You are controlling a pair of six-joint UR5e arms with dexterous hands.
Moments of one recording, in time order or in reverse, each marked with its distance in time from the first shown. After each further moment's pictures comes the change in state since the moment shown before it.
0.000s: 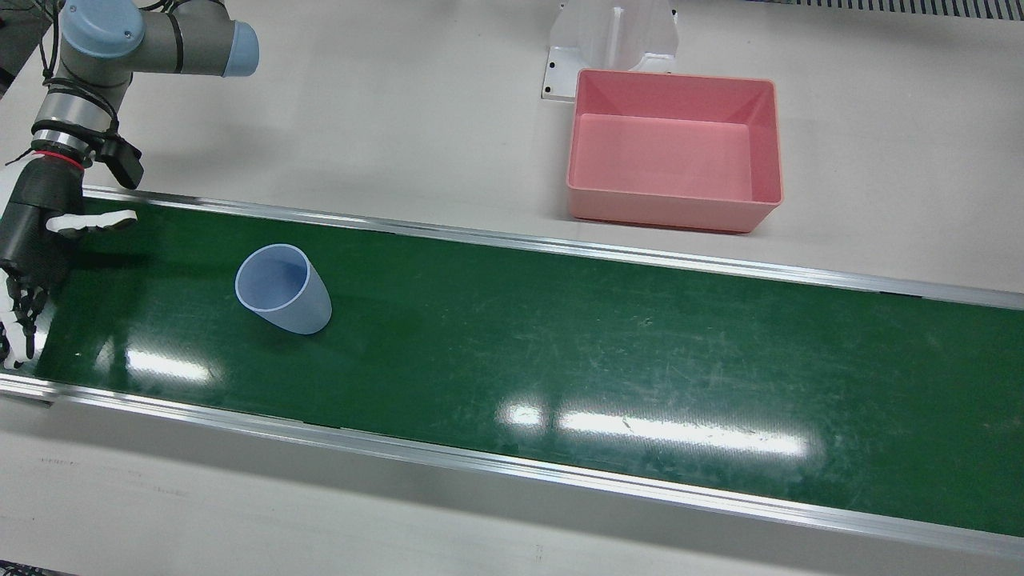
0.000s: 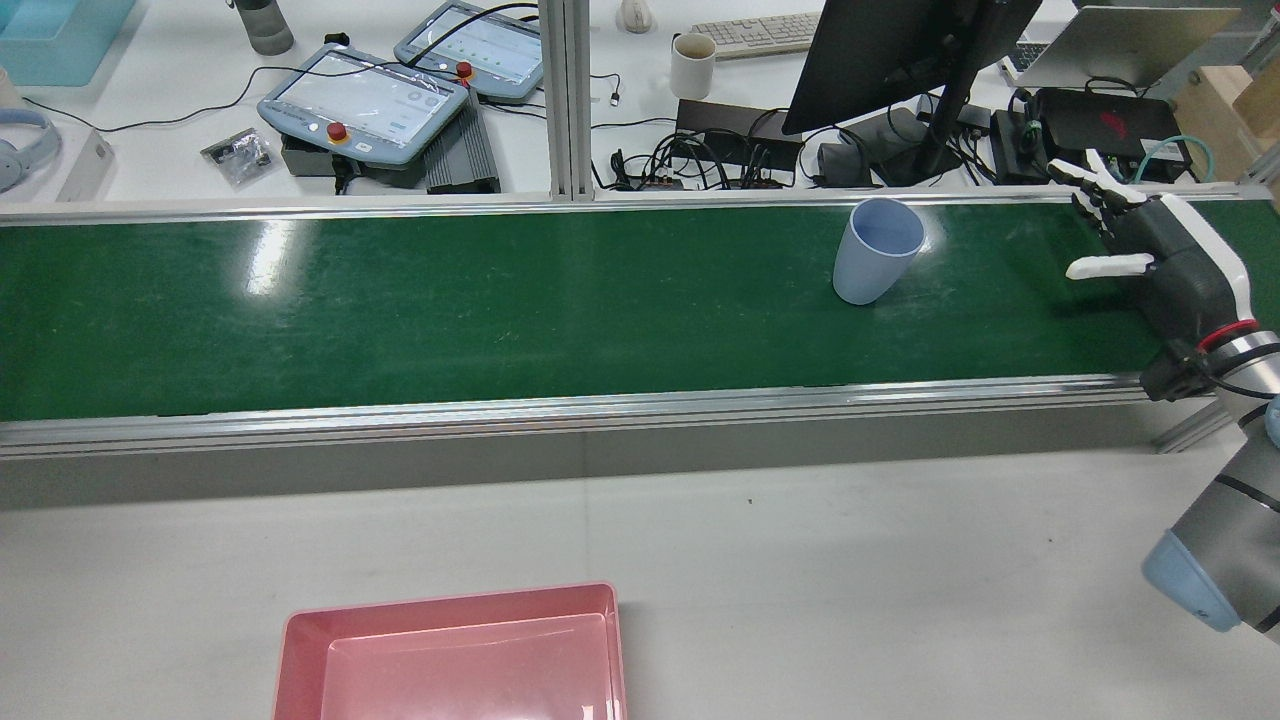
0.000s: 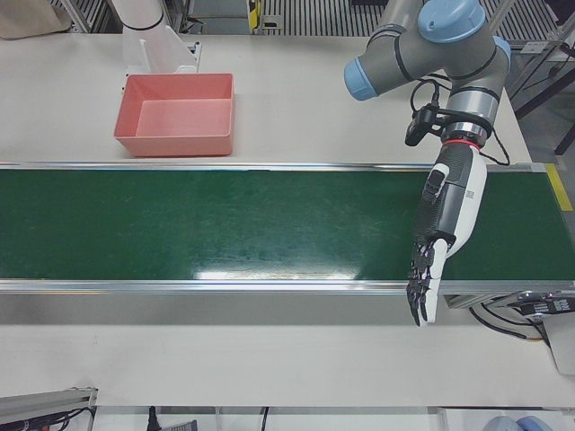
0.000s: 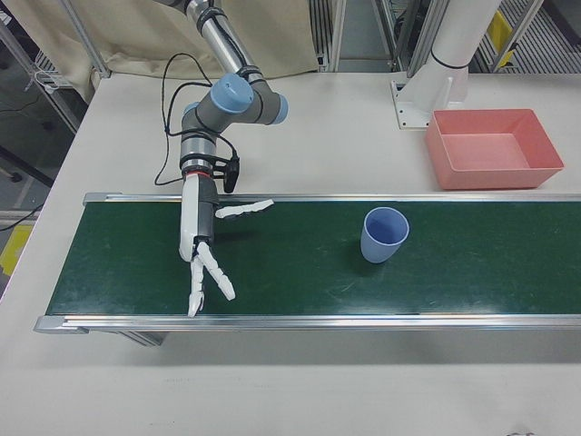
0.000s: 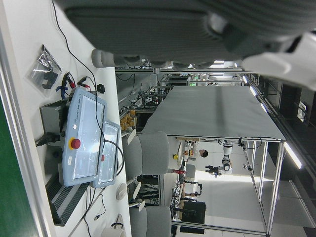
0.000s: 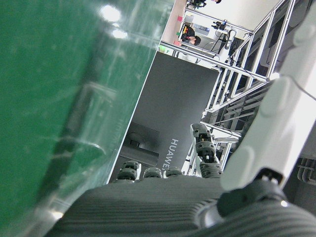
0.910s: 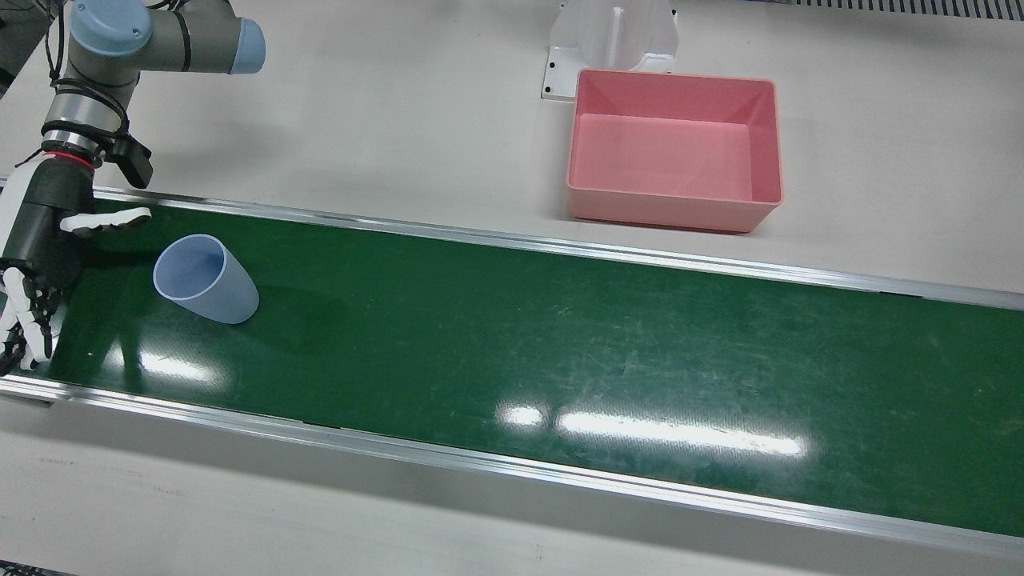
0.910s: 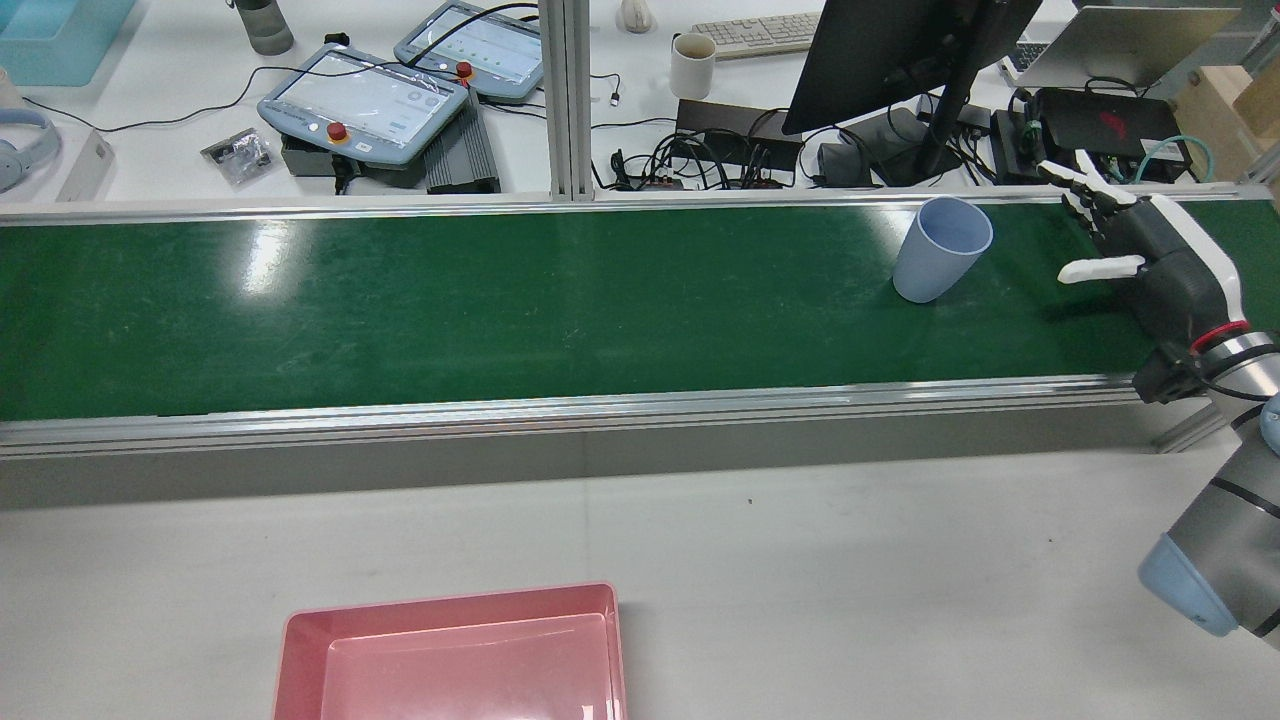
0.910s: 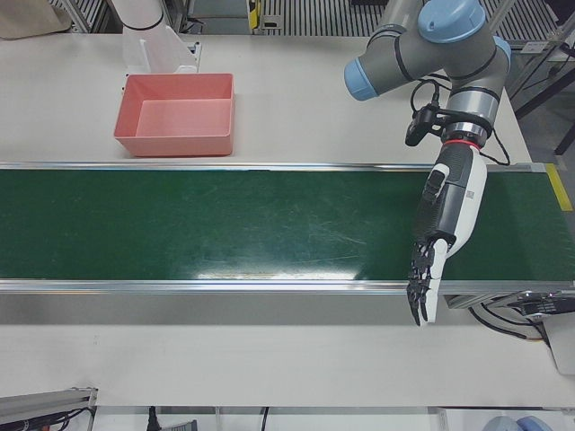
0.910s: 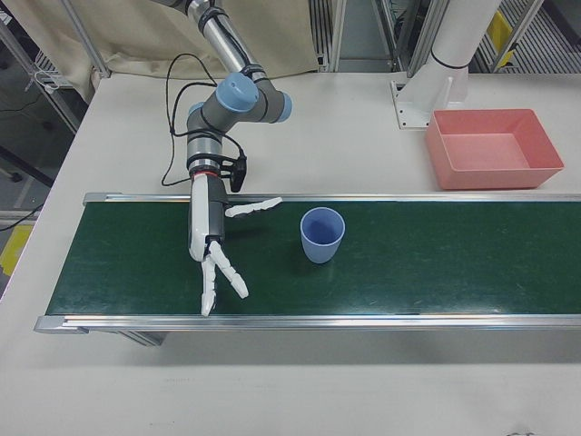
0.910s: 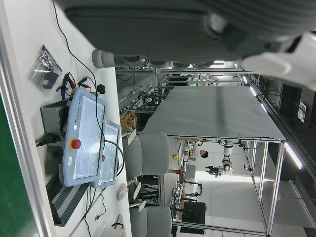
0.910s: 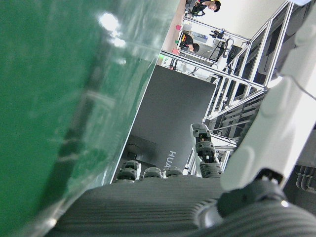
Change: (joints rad) left arm 0.000 0.001 0.001 0.000 0.000 0.000; right arm -0.015 0.000 0.012 0.000 0.001 -0.011
